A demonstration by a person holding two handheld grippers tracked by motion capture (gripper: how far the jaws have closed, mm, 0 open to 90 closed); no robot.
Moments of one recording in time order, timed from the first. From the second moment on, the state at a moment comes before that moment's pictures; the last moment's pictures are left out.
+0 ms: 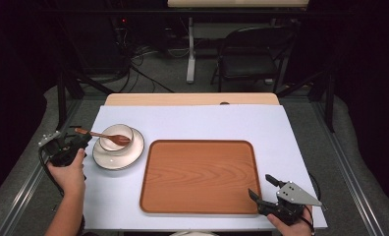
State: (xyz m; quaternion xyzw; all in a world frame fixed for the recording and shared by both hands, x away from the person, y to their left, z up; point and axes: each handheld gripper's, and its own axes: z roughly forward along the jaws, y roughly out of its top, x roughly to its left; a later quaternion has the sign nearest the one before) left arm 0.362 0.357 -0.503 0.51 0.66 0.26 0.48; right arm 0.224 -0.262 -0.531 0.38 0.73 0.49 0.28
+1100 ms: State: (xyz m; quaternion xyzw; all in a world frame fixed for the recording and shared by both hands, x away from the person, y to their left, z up) left arm 0.392 0.360 -0.531 0.45 0.69 0.24 0.51; right arm 0.222 -0.262 -0.531 0.38 0.73 0.50 0.28
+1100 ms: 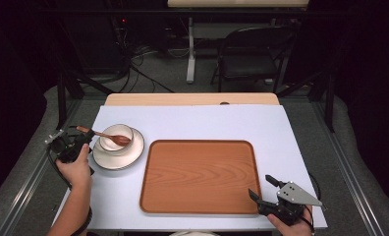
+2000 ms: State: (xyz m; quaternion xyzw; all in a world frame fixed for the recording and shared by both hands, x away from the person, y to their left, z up) left arm 0.397 0.348 -0.511 0.46 0.68 0.24 0.52; right arm 0.219 -0.264 -0.528 0.38 0.72 0.50 0.29
